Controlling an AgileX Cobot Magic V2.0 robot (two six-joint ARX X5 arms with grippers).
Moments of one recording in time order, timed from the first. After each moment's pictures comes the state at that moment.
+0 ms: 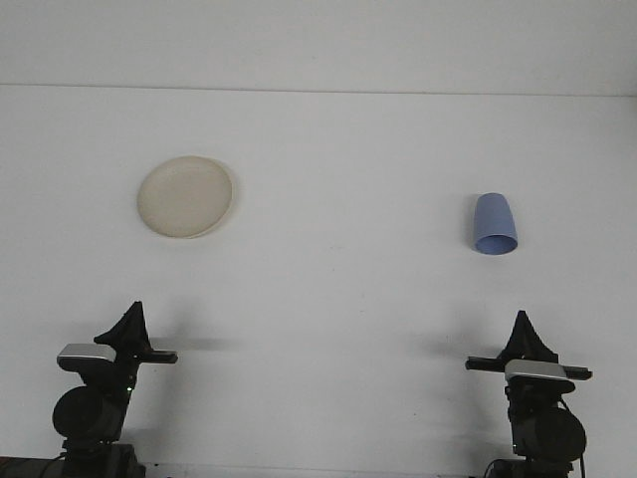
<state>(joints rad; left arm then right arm) 0.00 0.00 0.03 0.09 0.02 -0.08 -0.01 0.00 0.01 0.05 0.05 -0.03</state>
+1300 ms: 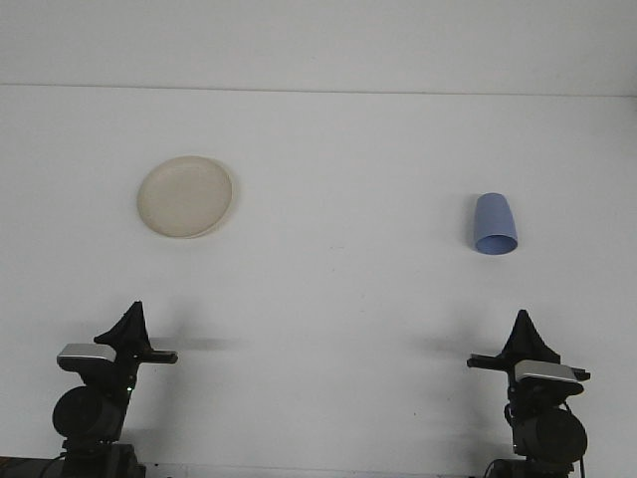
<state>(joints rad) 0.00 0.00 0.03 0.09 0.02 -0.08 -0.01 0.00 0.02 0.06 0.05 0.12</state>
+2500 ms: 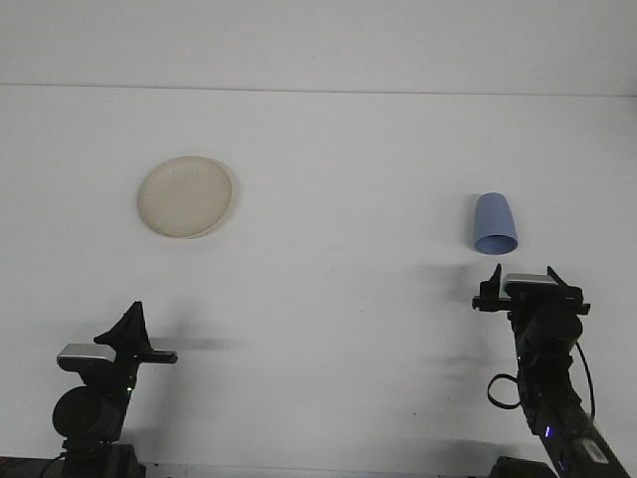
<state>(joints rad) 0.00 0.00 0.03 0.09 0.02 -0.08 -0.13 1.09 0.32 0.52 0.04 -0.13</state>
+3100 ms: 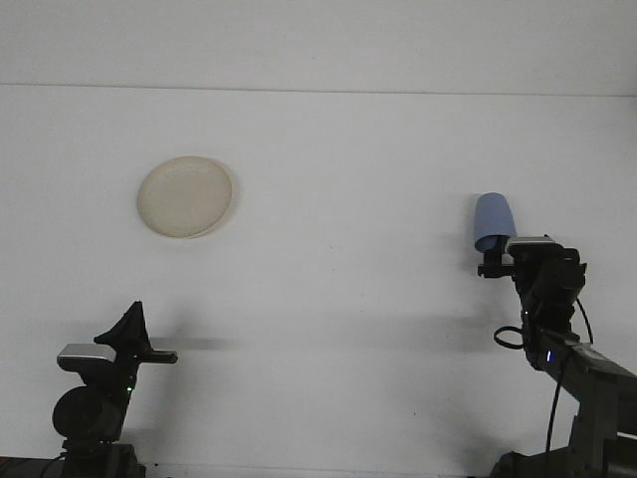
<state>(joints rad) 0.00 0.00 0.03 0.09 0.02 -0.08 -0.22 1.55 0.56 0.69 -0.09 -0.18</state>
